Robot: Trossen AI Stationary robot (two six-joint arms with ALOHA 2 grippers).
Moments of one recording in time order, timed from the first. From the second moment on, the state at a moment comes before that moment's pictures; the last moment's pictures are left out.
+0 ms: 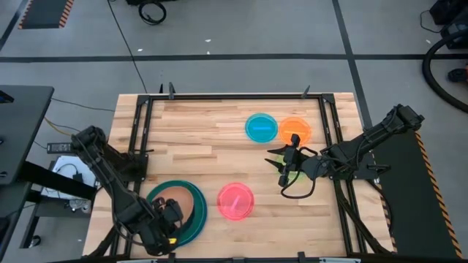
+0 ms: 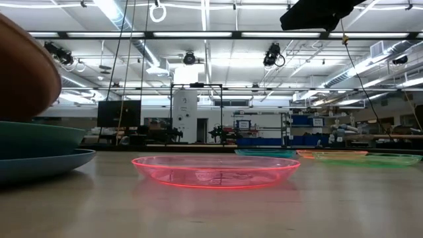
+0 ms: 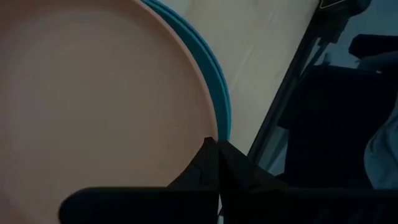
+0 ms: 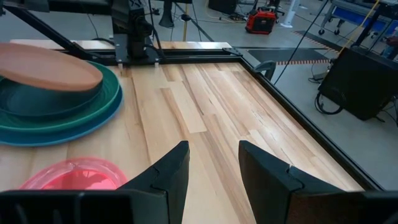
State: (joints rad) left arm -0.91 1.56 1.28 -0.92 -0.21 -1.38; right arm 0.45 1.12 0.74 -0.08 0.79 0.20
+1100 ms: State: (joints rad) left arm -0.91 1.74 1.28 -0.86 -0.07 -1.31; right arm 0.45 1.12 0.74 -0.08 0.79 0.21
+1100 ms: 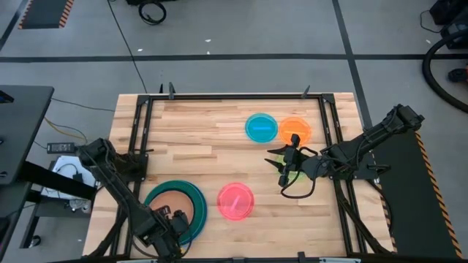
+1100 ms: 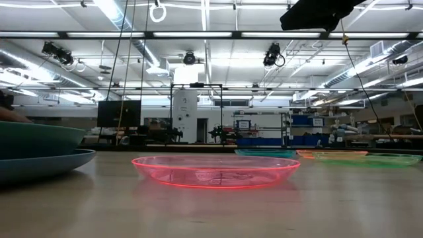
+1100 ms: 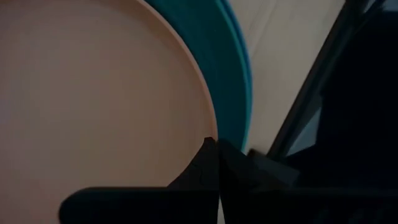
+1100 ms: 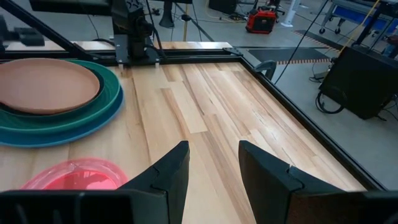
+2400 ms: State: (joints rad) left arm -0.88 1.75 1.31 -0.91 -0.10 -1.31; right arm 0.45 1.12 0.74 -0.08 0.79 0.21
